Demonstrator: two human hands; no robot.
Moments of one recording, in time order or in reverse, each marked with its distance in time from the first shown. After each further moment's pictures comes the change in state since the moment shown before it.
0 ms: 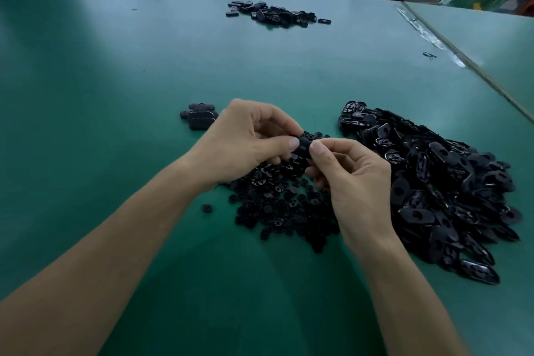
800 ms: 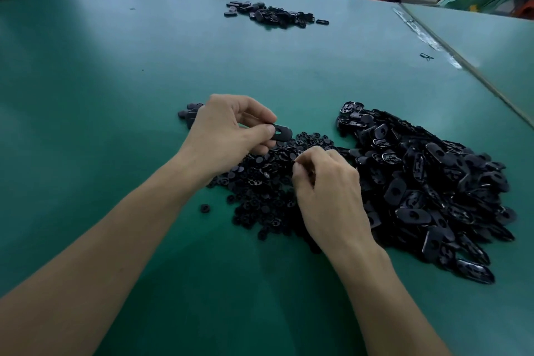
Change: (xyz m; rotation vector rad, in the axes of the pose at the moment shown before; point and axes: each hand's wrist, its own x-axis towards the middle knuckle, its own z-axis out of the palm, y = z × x) left_hand 0.004 -0.005 -0.005 -0.011 0.240 -0.094; right_hand -0.006 0.005 0.011 -0.935 -0.090 -0.219
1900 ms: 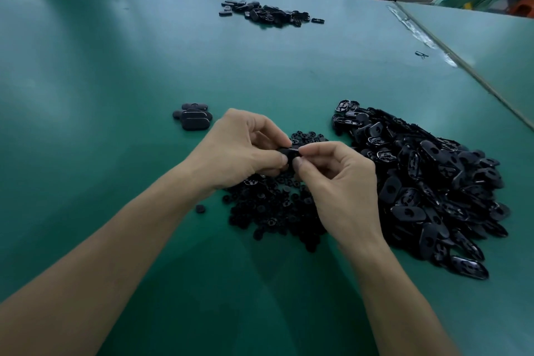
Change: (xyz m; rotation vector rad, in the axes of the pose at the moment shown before) left_hand -0.011 0.005 0.011 0.049 -0.197 -0.076; right_hand 0.004 0.013 -0.005 0.666 0.080 0.149
